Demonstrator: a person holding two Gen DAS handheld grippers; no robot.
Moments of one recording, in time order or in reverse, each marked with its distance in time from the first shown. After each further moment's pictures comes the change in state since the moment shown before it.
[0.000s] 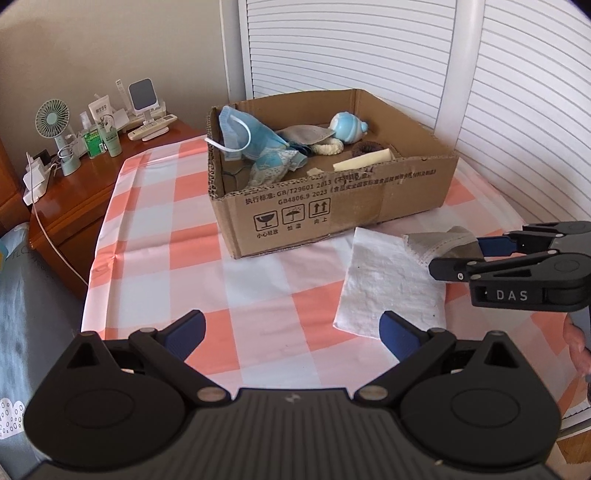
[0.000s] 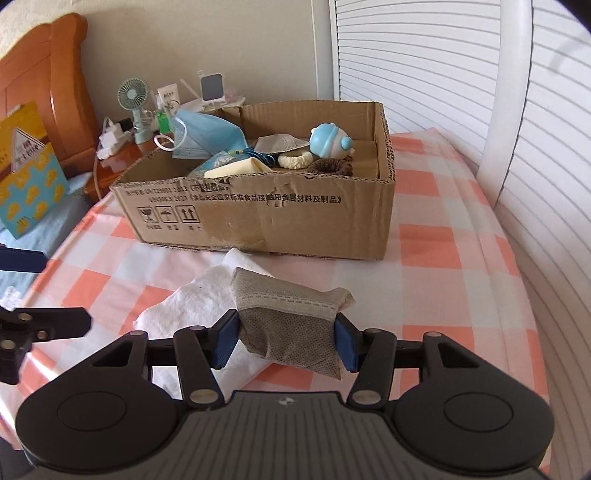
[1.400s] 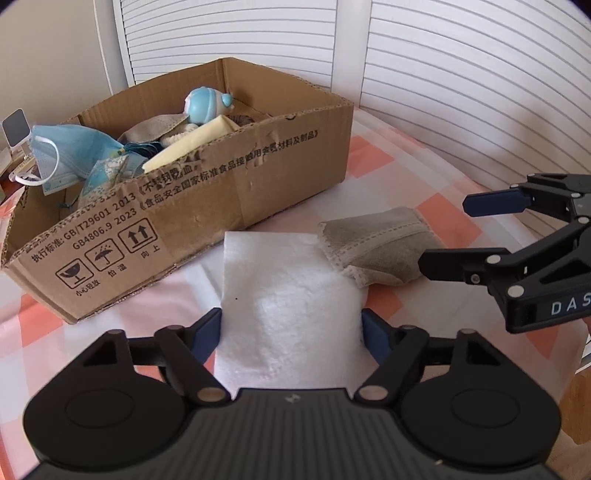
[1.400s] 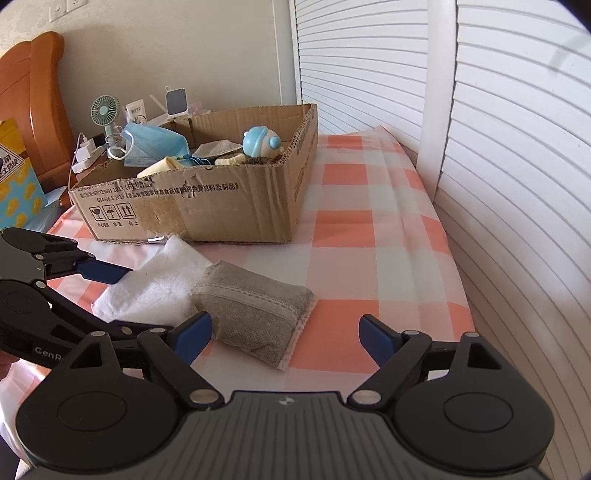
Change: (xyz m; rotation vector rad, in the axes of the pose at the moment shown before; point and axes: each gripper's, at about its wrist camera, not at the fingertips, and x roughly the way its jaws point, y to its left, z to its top) left arm 0.083 -0.074 0.021 0.213 0.040 -0.217; right arm -0.022 -0.054 -0.024 0.018 -0.055 -0.077
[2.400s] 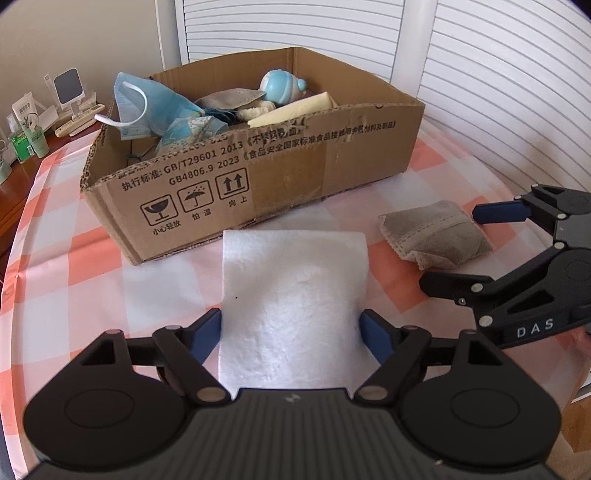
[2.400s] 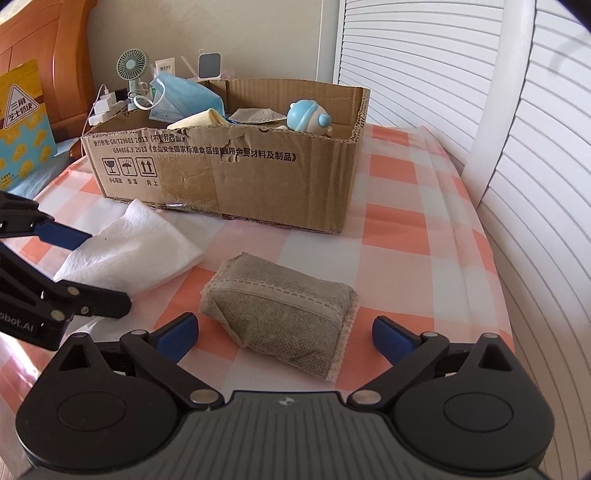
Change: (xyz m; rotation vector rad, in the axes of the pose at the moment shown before) left arm -0.018 0.035 -0.024 -0.132 0.014 0.072; right arm 0.037 0.033 0.001 -0.155 0.061 -0.005
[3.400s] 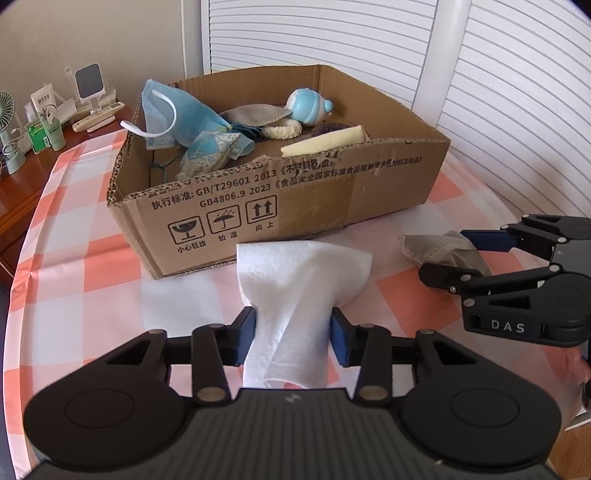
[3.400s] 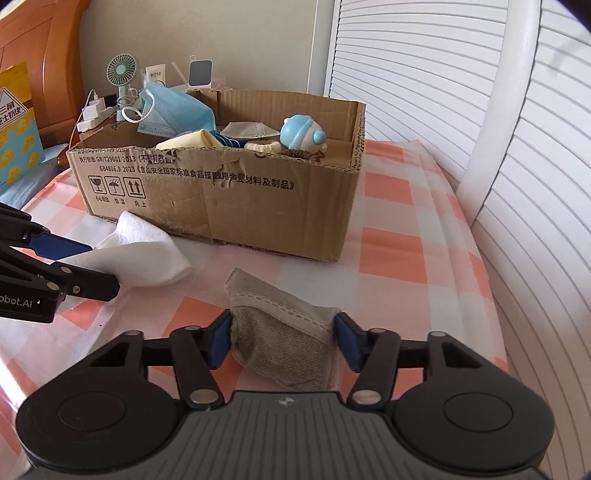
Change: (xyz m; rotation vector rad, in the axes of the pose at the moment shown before) left arm -0.008 0.013 0.009 -0.069 -0.034 0.016; right arm 0.006 0.004 0.017 0.003 -0.027 -0.045
